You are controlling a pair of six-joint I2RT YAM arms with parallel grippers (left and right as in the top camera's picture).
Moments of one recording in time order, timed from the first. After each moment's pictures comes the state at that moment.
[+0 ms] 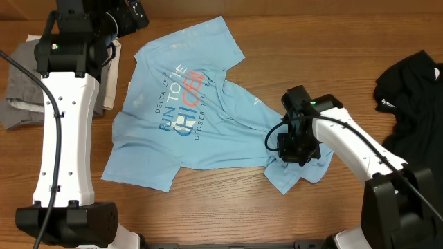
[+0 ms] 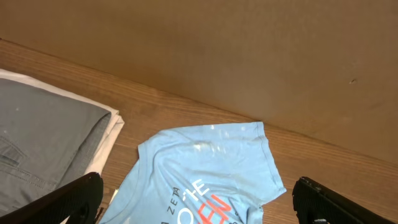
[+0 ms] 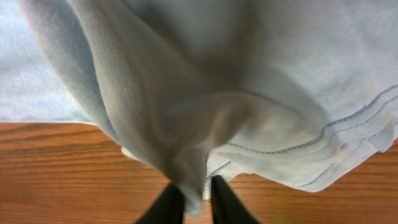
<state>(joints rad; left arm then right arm) -0.01 1.72 1.95 -0.82 -0.01 -0.37 0.32 1.69 1.12 -1.12 -0.14 0.33</state>
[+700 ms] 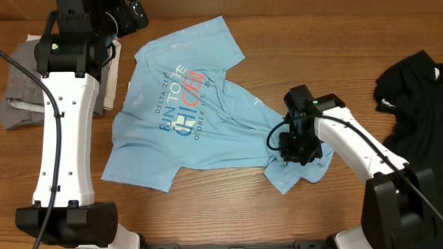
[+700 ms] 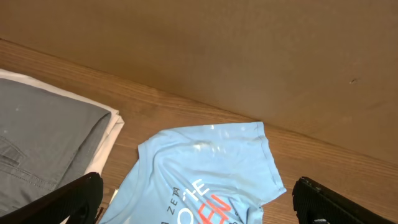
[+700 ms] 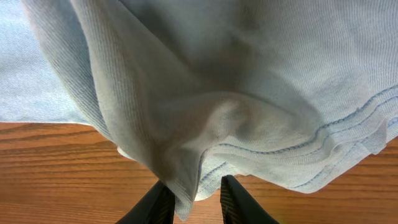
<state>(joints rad) -0.01 1.72 1.95 -0.82 -0.01 -0.37 0.31 1.69 1.12 -1.12 -0.13 0.30</state>
